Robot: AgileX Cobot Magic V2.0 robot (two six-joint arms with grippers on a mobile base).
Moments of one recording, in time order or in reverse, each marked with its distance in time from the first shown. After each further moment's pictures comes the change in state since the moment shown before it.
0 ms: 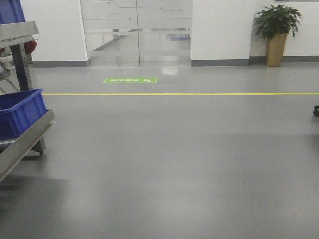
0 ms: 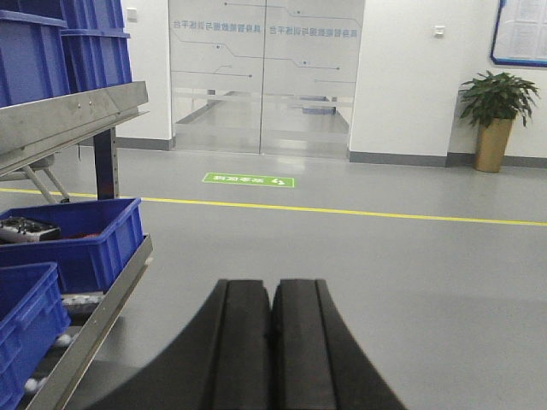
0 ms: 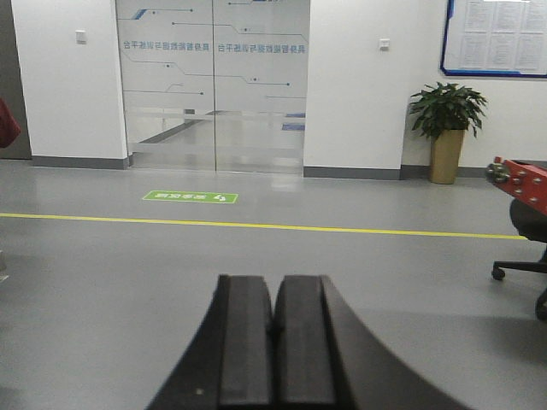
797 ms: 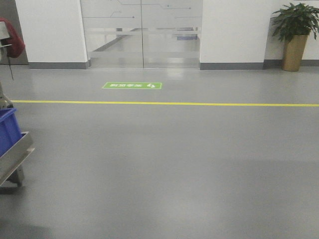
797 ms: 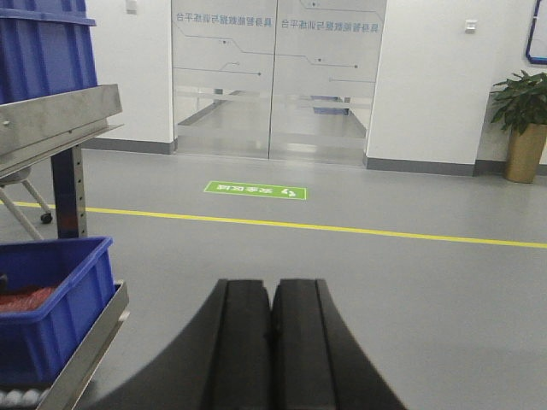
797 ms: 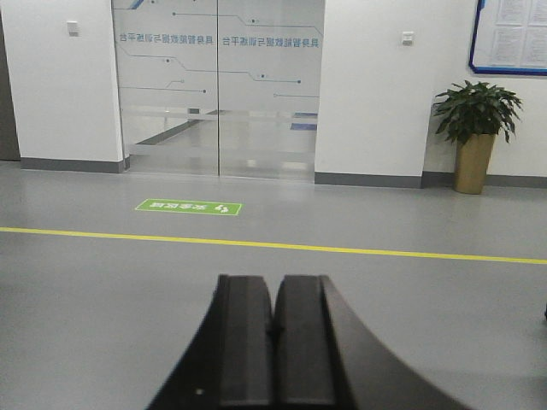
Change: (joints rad) left arm 0.000 0.000 0.000 0.000 0.000 0.000; right arm 0.000 0.000 0.000 0.000 0.000 0.000
